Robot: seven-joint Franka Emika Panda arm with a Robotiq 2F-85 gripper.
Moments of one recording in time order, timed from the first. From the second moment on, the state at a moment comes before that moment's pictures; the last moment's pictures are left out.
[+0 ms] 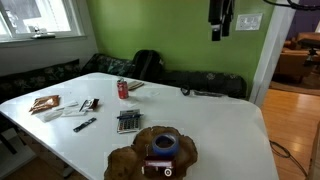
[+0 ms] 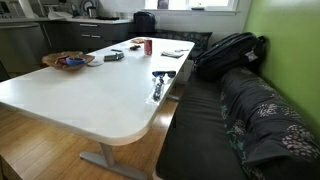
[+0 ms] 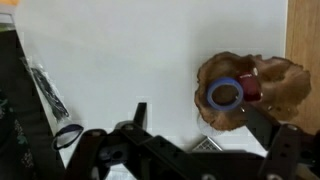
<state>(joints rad) 0.15 -0.23 0.25 -2.09 0.02 1.85 0.15</state>
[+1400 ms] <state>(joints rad) 0.26 0.20 0.26 -2.15 0.21 2.47 0.51</state>
